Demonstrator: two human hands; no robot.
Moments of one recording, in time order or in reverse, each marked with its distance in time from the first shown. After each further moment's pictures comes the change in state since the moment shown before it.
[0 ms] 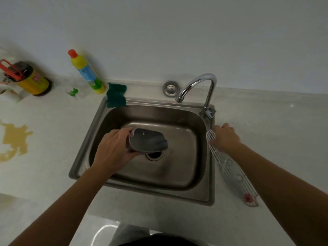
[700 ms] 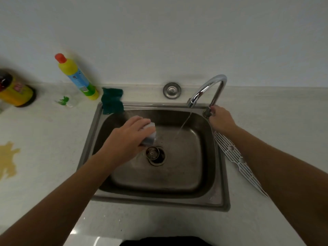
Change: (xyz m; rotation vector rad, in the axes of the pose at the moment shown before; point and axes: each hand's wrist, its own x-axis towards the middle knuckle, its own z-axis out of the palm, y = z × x) left_hand 0.078 -0.022 -0.015 0.067 -0.181 0.424; right_hand 0.059 -0.055 -0.022 0.482 0.198 0.028
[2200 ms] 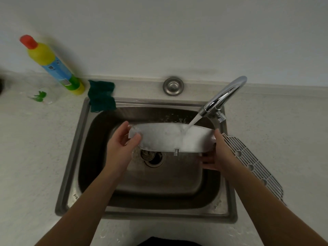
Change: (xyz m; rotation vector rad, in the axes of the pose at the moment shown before) left_hand 0.003 -0.017 0.086 -1.448 0.355 -0.888; right_hand -0.074 -0.003 0.056 0.906 -0.222 0.686
